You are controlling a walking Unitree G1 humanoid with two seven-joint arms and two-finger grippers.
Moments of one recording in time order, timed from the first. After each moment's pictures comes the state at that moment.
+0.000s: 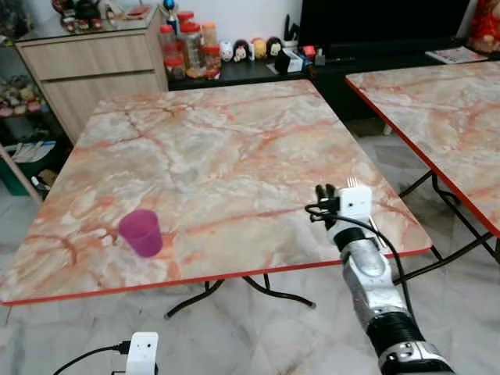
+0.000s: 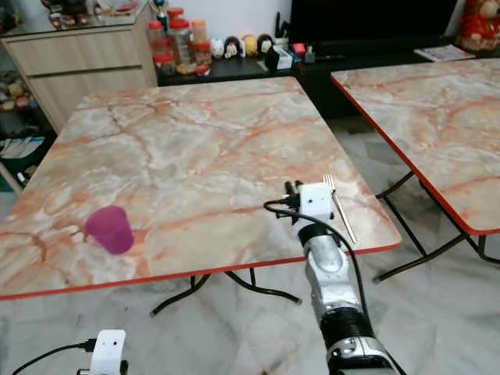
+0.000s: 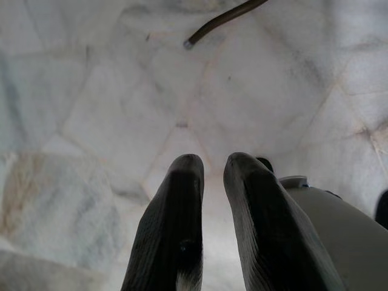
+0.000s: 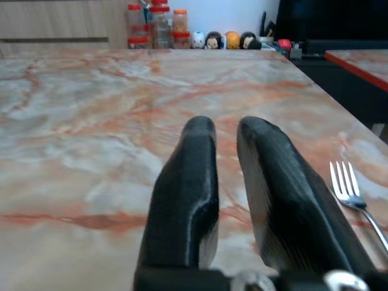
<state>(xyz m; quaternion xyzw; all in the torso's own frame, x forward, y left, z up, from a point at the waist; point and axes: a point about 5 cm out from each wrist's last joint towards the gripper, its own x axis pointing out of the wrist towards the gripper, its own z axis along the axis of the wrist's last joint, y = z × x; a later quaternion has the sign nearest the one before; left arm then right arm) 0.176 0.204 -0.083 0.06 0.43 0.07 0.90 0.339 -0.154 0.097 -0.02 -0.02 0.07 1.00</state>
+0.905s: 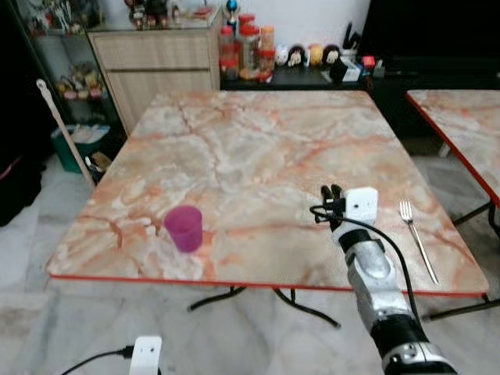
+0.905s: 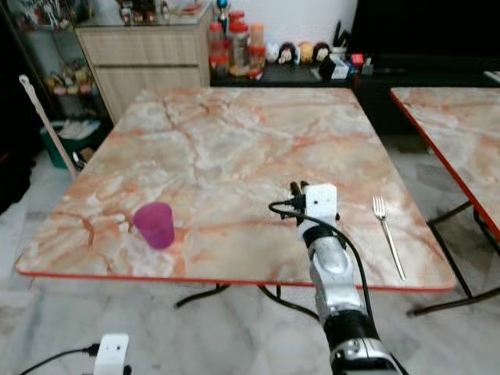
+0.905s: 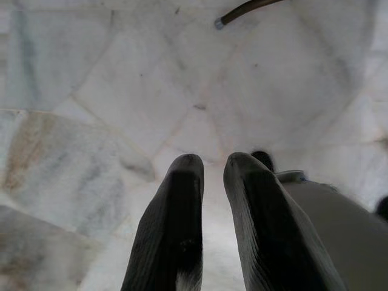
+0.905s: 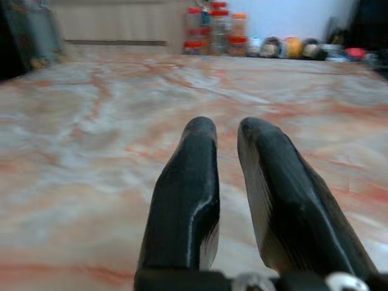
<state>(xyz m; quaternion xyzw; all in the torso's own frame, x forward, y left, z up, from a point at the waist) 0.168 0.208 -0.086 0.06 0.45 0.08 0.89 0.339 -0.135 0.098 -0.01 -0.02 0.10 0.99</state>
